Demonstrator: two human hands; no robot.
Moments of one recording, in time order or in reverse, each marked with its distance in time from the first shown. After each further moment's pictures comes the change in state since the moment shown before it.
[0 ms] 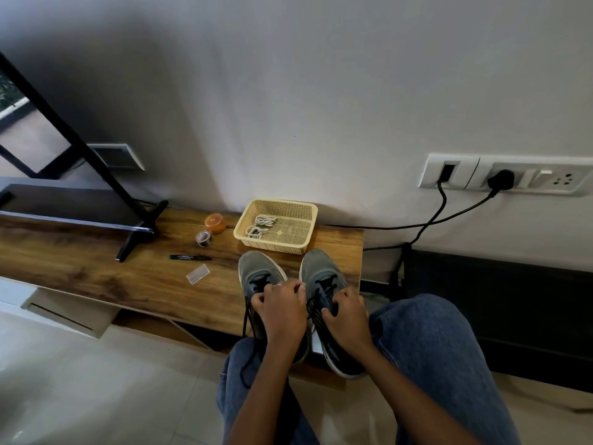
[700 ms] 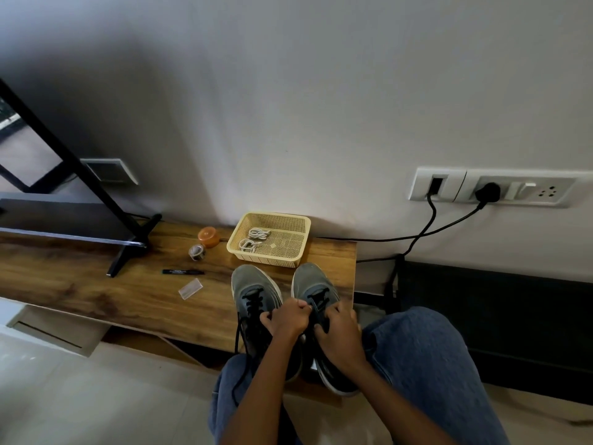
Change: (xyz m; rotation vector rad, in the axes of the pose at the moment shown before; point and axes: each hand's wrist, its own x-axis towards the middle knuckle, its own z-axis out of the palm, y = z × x) left_hand 0.038 -0.001 0.046 -0.102 -0.424 -0.237; right_hand -0.001 0.003 0.002 -0.059 -0.016 -0.053
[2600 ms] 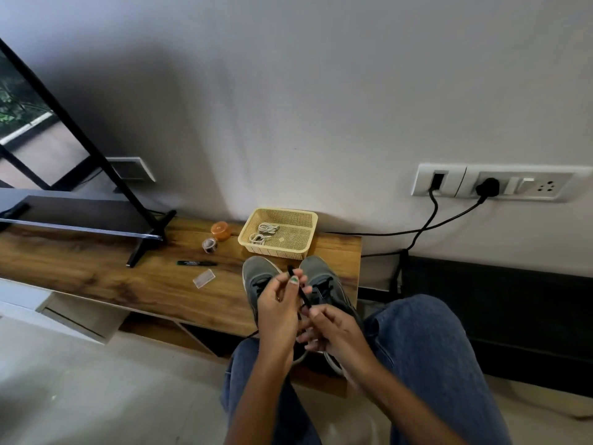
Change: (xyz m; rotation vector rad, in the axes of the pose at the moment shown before) left_hand -0.138 0.016 -0.068 -1.165 0.178 0.198; right_hand -0.075 -0.057 -0.065 1.144 -0.347 0.062
